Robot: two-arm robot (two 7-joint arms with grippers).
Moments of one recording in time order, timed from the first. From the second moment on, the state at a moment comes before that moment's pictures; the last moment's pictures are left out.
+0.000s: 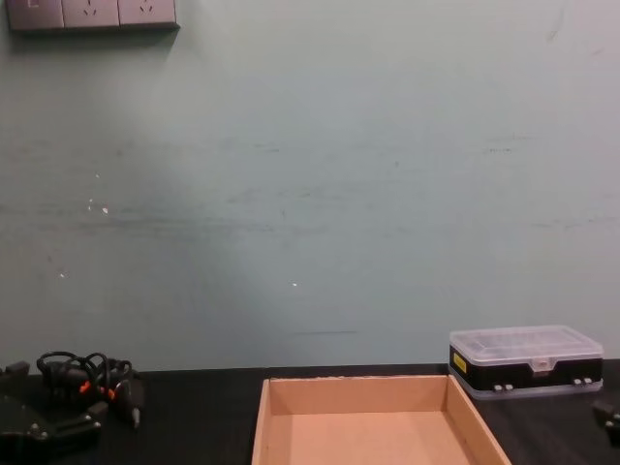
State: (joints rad) left arm -0.20 0.60 0.45 -1.41 -0.25 -0.12 0.03; right arm 0.19 0.60 -0.43 -1.42 0.25 -0.12 -0.01
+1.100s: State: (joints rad) left arm -0.20 0.60 0.45 -1.41 -0.25 -0.12 0.03; right arm 0.06 0.93 -0.21 -1.77 0.56 0.12 0.52
